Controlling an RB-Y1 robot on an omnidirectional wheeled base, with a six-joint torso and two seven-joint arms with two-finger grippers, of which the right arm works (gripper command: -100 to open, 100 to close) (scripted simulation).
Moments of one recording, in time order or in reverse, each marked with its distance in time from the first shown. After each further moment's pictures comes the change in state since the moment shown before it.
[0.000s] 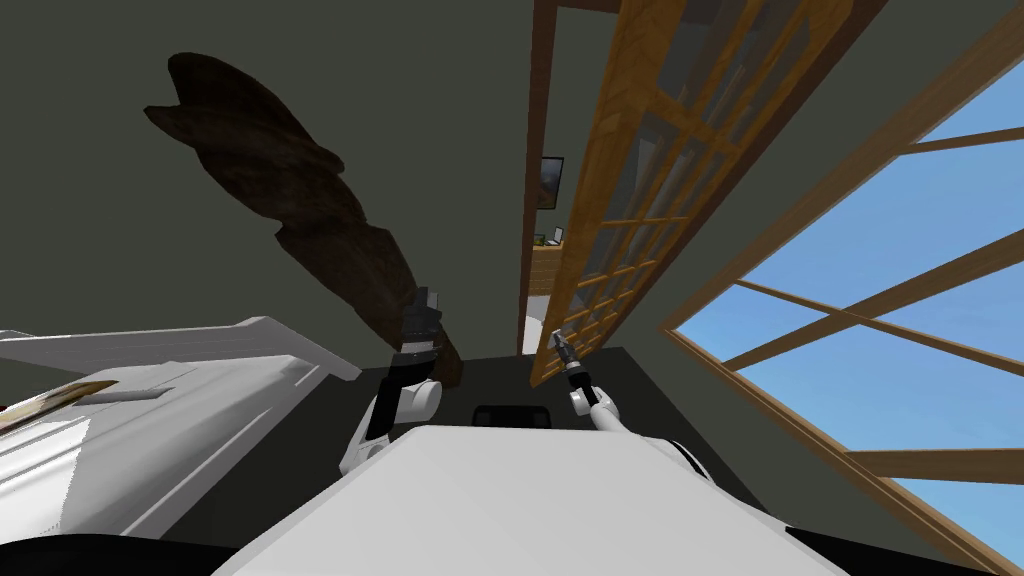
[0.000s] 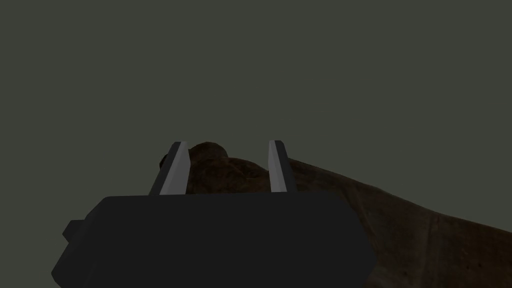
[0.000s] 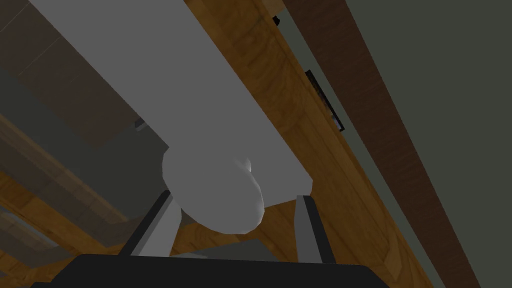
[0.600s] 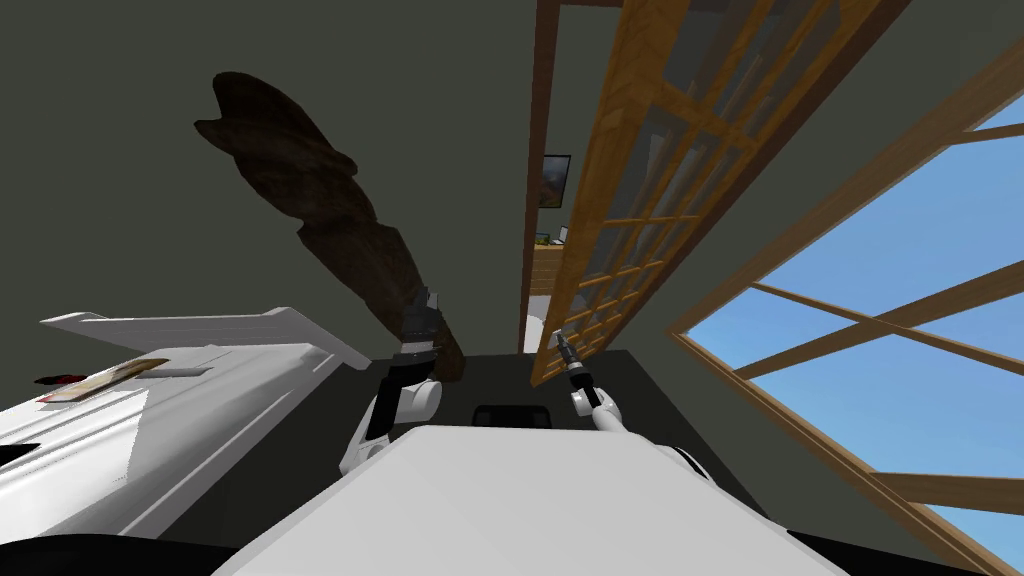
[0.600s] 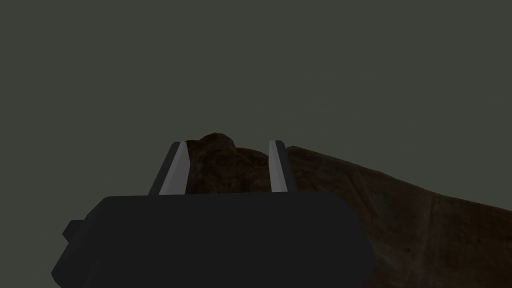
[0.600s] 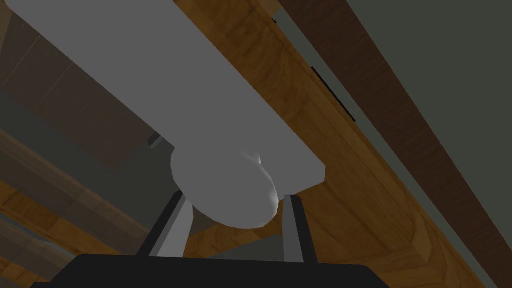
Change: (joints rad) arm 0.033 -0.006 0.012 -0.057 -0.029 0.030 -0.125
